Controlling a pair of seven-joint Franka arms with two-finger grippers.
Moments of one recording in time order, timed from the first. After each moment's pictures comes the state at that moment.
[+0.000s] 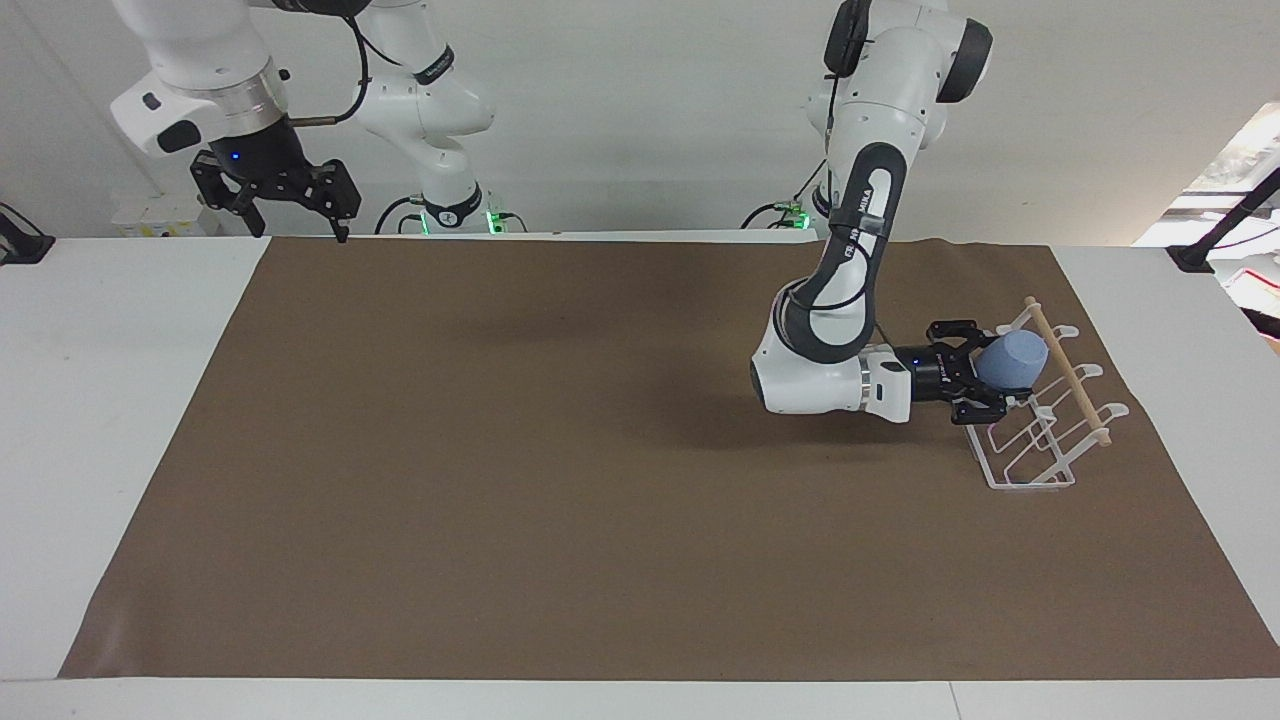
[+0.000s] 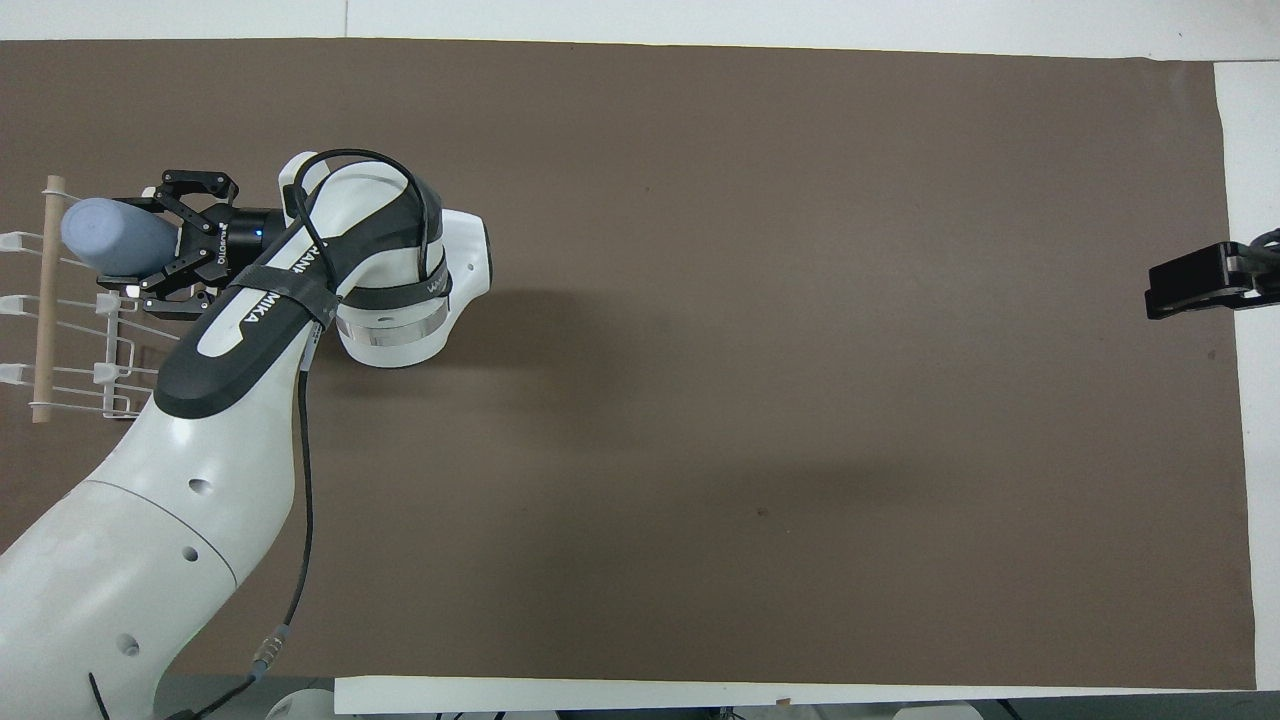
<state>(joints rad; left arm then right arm) -0.45 0.53 -0.05 -1.76 1.42 1.18 -2.19 0.00 -0.05 -0.01 -1.53 -0.09 1.42 0.00</state>
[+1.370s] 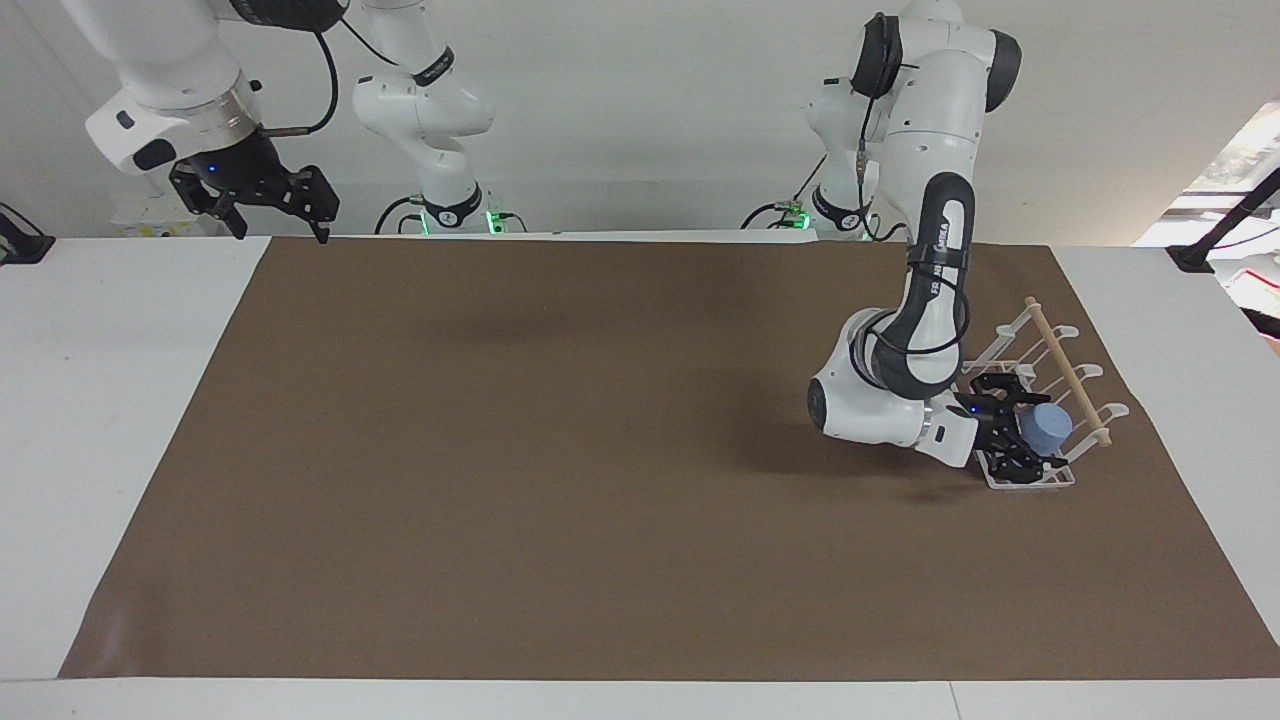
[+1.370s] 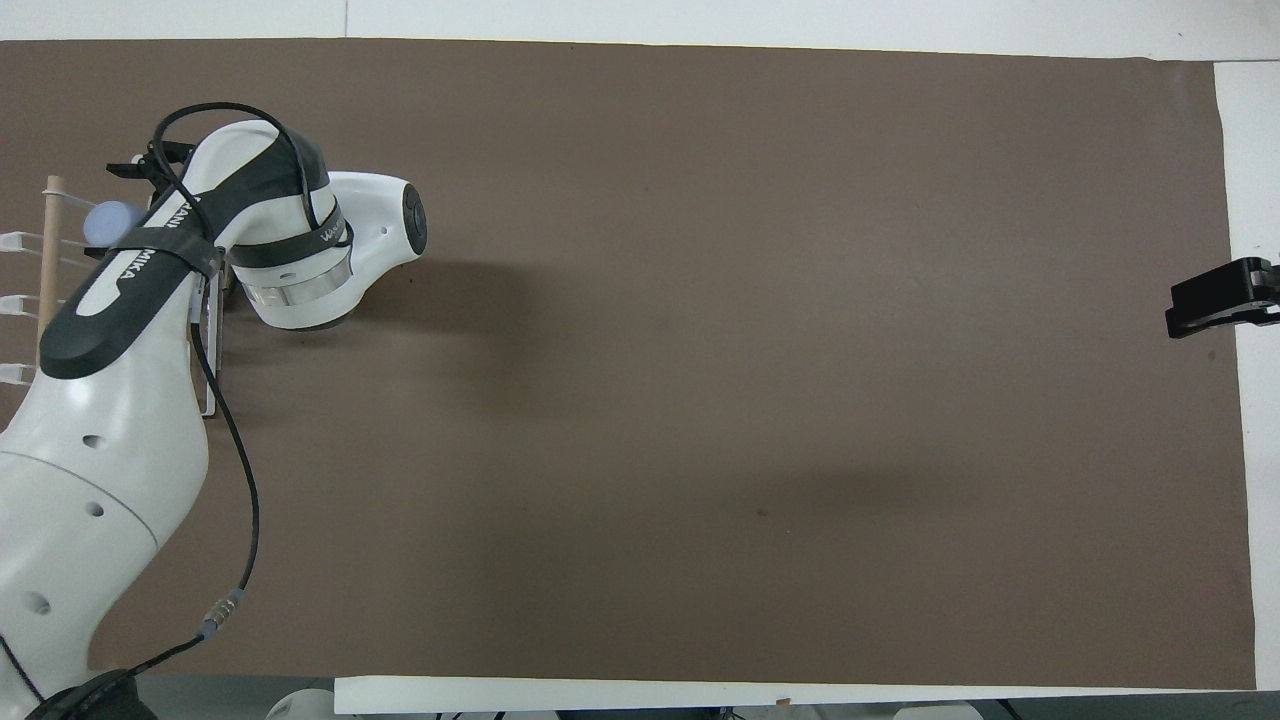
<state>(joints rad) -0.31 0.51 -0.06 -1.72 1.37 1.47 -2.18 -0.03 -0.04 0.00 -1.54 -0.09 1.37 -0.02</state>
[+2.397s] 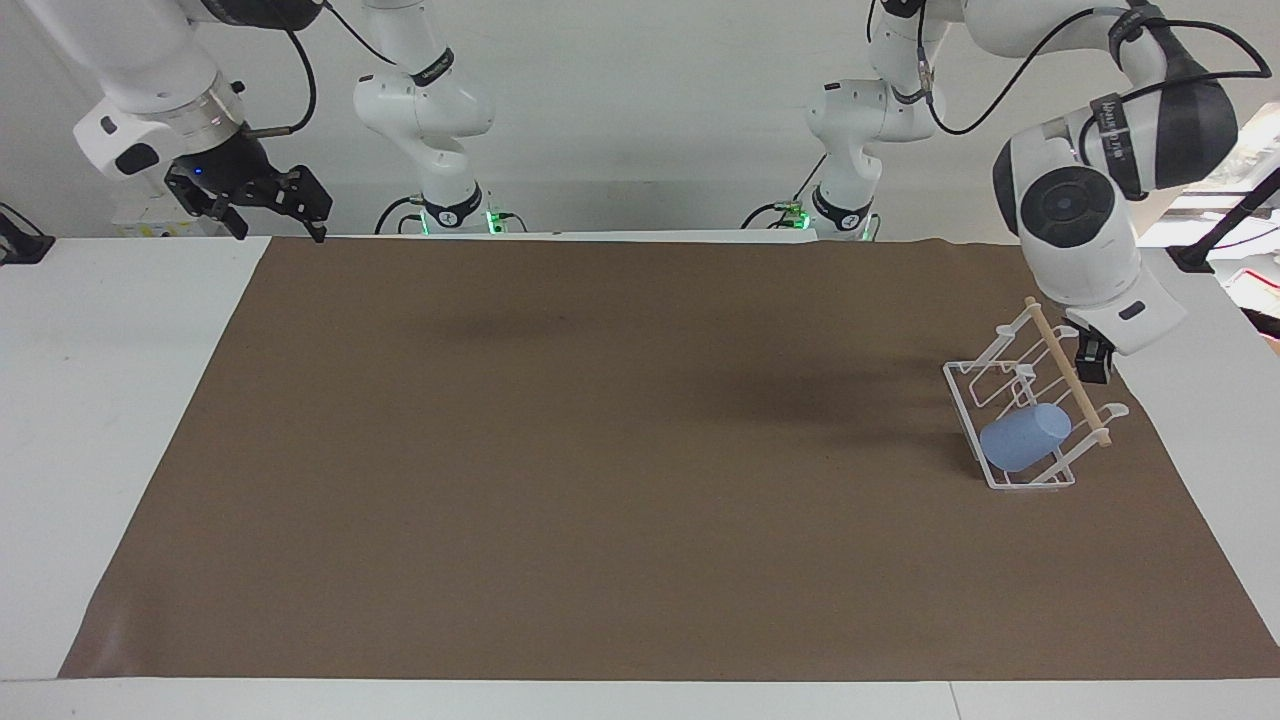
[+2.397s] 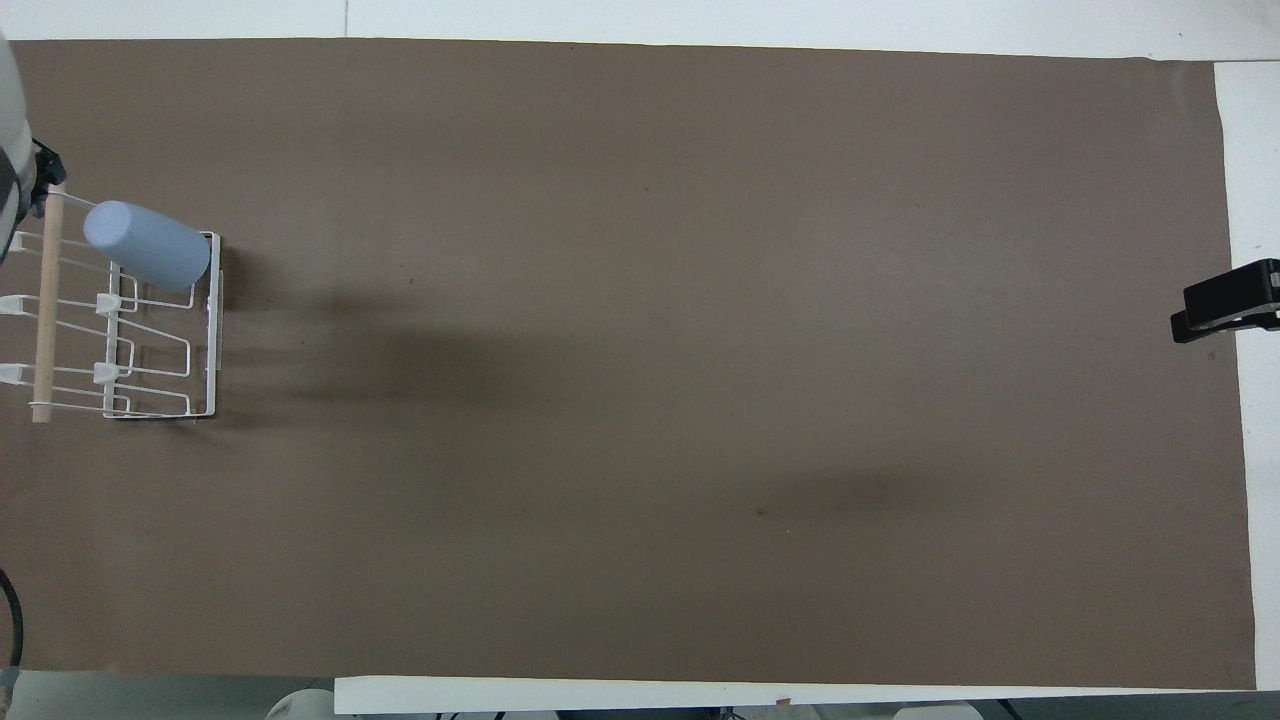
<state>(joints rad) -0.08 0.17 -0.05 -1.63 0.54 1.63 -1.04 -0.07 -0.04 0.00 -1.55 -0.02 1.37 -0.02</state>
